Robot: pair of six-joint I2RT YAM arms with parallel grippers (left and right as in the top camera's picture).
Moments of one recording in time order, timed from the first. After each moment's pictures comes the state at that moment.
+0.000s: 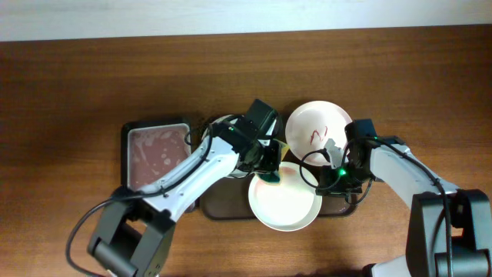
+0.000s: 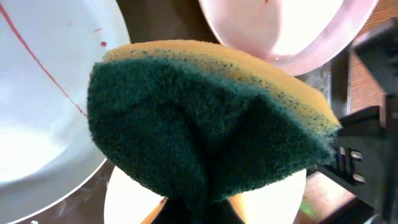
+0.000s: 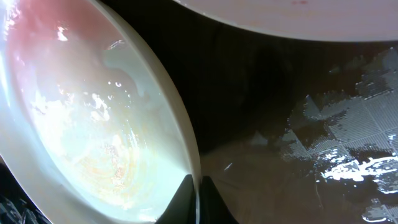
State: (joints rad) left arm -0.67 1.83 1.32 -0.71 0.27 -0.50; right arm 0.04 1.66 0.86 -0.84 -0.46 -0.03
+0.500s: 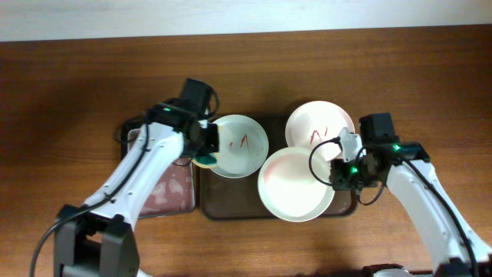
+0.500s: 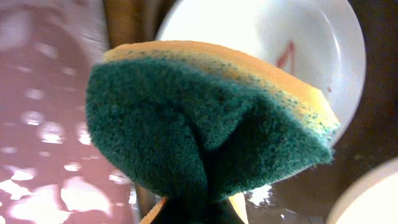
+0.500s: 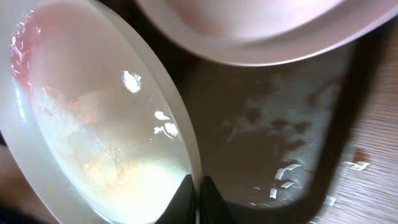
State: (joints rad) left arm -0.34 1.70 1.32 -0.94 0.04 -0.38; right arm 0.04 1.38 0.90 -0.91 -0.30 0.01
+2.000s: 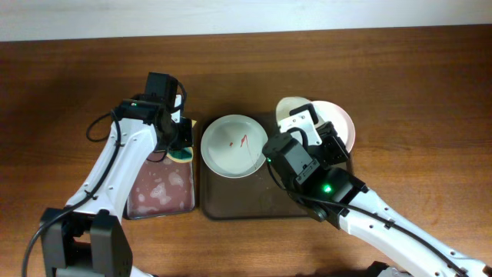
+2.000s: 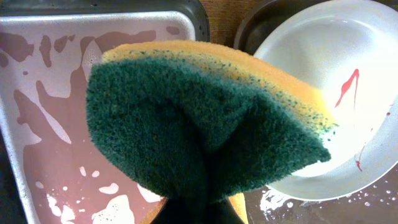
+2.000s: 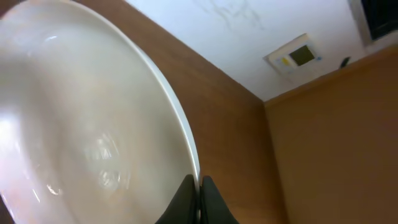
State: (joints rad) left arm -0.17 1.70 1.32 -0.95 0.03 -0.23; right arm 0.74 1.31 0.98 -0.55 1.06 -0.03
